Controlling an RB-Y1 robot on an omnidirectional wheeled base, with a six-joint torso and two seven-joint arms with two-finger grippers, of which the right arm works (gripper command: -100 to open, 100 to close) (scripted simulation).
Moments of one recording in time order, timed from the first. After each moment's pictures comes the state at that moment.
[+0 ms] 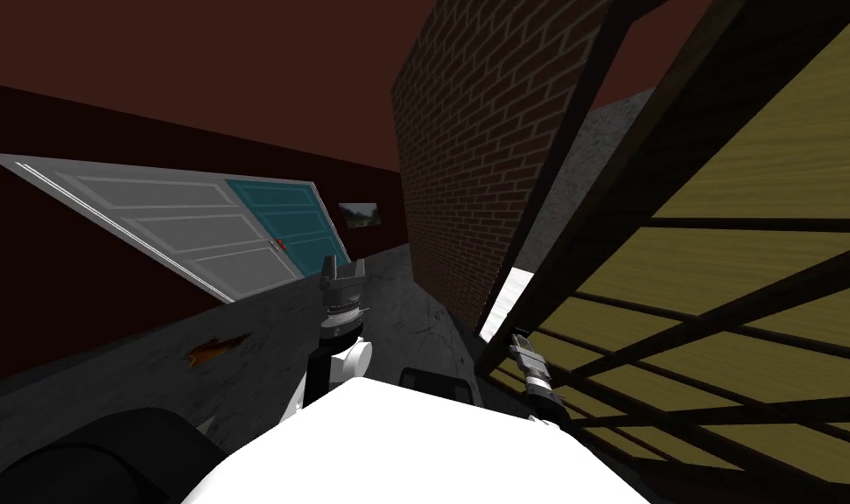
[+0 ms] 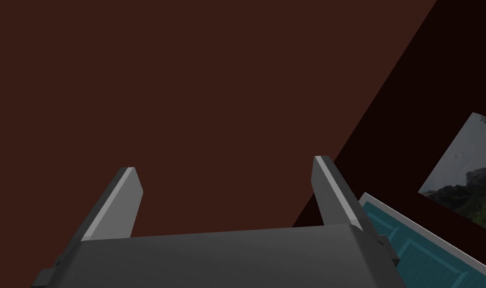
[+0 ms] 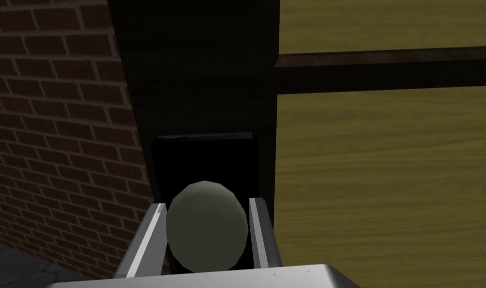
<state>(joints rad) 0.13 -0.36 0.20 -0.79 -0.56 -0.91 -1.58</state>
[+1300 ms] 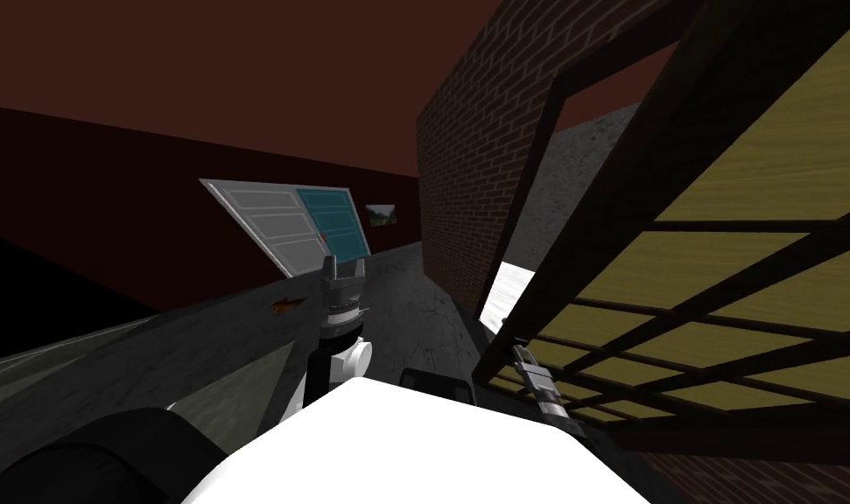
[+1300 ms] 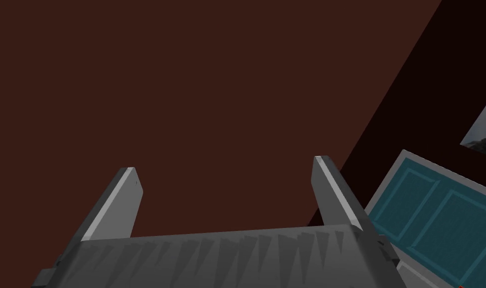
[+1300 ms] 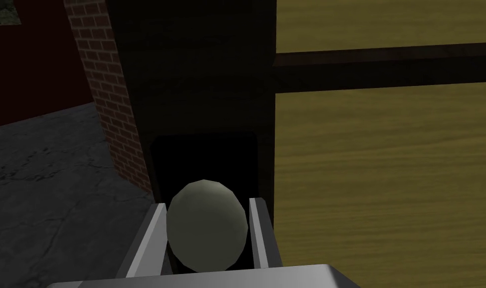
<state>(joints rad) 0.22 -0.47 0.34 -0.81 -0.48 -1.02 -1.72</state>
